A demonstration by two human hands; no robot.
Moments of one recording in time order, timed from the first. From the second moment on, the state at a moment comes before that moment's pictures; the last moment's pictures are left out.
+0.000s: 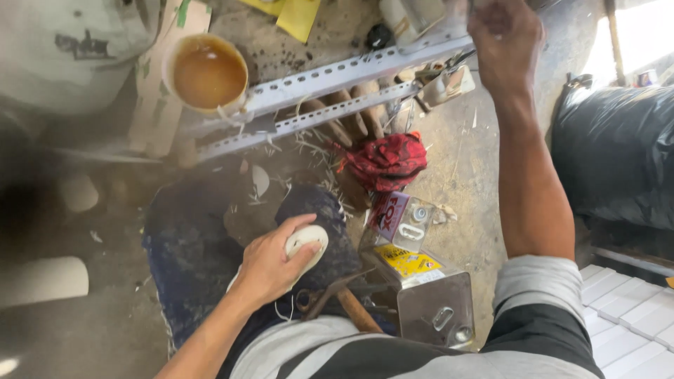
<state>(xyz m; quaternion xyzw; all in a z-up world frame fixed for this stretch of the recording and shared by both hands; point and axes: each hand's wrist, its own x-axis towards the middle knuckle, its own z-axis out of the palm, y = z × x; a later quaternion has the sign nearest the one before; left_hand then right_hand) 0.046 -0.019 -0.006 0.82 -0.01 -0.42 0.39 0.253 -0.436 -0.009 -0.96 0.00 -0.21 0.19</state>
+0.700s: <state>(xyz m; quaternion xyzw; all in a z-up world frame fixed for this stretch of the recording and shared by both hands) 0.023 -0.001 0.009 0.80 -0.10 -0.32 0.49 -0.007 -0.226 -0.015 -0.72 0.05 0.16 0.67</state>
